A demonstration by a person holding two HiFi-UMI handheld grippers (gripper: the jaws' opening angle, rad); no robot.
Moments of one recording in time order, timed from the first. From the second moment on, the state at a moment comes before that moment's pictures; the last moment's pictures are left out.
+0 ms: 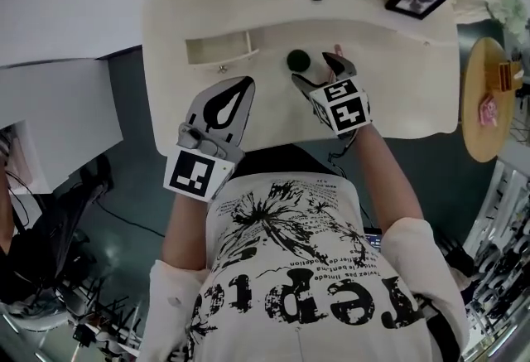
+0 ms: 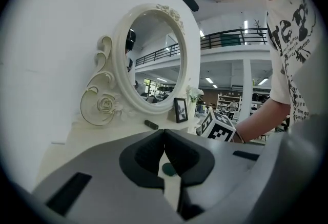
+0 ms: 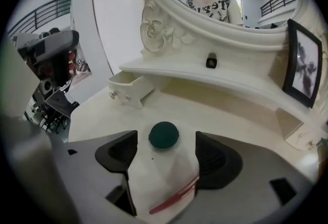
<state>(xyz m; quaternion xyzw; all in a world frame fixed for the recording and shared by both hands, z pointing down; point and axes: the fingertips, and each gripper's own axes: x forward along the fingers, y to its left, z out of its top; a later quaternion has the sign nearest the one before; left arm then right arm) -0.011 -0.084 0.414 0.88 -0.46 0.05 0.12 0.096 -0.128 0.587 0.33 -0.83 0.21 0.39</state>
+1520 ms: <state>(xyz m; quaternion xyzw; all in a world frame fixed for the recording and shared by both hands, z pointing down) -0.133 -0.076 0.374 0.84 -0.53 0.01 0.09 -0.058 -0.134 0.510 0.23 -0.88 0.11 0.41</state>
